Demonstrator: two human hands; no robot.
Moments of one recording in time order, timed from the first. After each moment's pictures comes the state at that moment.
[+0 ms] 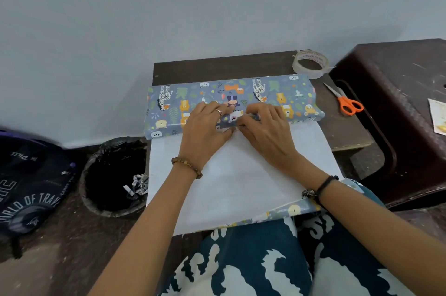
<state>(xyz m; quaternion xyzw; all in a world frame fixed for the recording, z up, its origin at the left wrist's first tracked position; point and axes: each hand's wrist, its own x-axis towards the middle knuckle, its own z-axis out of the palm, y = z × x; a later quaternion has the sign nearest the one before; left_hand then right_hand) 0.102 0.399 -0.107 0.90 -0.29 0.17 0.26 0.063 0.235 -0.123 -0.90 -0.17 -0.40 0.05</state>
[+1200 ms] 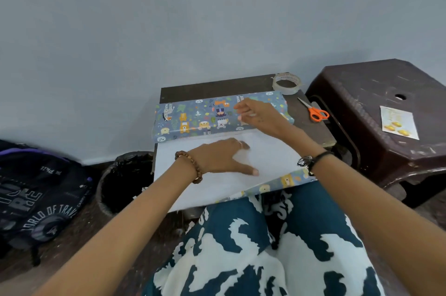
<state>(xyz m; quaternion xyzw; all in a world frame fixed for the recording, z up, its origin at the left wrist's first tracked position) 0.016 0.375 -0.012 0.89 -0.32 -0.29 0.15 0.048 0.202 -0.039 -0.90 -0.07 -0.01 0.42</state>
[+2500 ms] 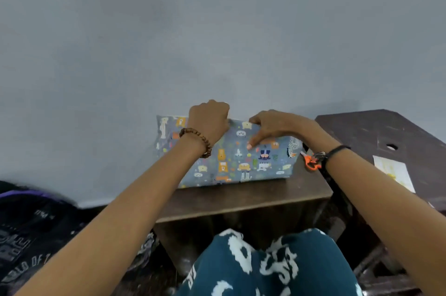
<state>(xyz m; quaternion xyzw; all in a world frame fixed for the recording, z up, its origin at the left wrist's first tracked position) 0.092 0.343 0.086 0.95 -0.25 0.18 0.00 0.076 0.170 0.079 -0.97 -0.08 0.14 0.19</state>
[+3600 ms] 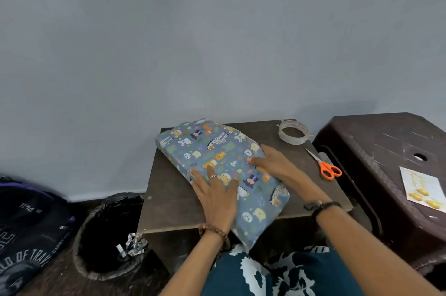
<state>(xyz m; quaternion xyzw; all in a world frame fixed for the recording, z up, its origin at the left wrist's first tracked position) 0.050 0.332 -0.072 0.86 0.07 -0.04 0.51 0.102 0.174 -0.063 -0.84 0.09 0.06 0.53</state>
